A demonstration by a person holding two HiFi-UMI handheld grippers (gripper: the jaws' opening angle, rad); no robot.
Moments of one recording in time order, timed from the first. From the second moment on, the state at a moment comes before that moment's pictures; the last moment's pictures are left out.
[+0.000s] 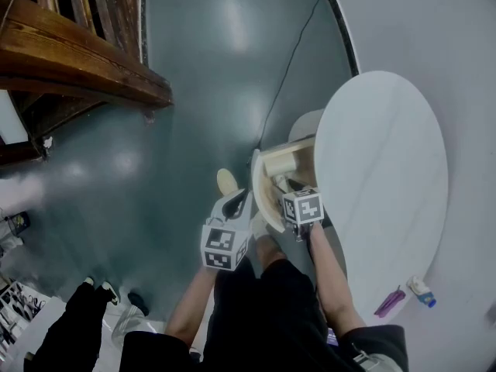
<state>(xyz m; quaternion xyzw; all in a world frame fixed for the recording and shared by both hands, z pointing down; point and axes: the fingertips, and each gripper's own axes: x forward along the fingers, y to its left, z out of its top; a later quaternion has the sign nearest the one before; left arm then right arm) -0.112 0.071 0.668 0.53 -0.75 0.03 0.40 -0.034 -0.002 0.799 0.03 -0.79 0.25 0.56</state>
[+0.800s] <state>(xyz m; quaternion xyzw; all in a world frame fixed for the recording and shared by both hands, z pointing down) -0.101 0.057 0.558 0.55 -0.77 0.04 0.33 -0.044 -0.031 0.646 0.07 -0.88 0.20 0.43</state>
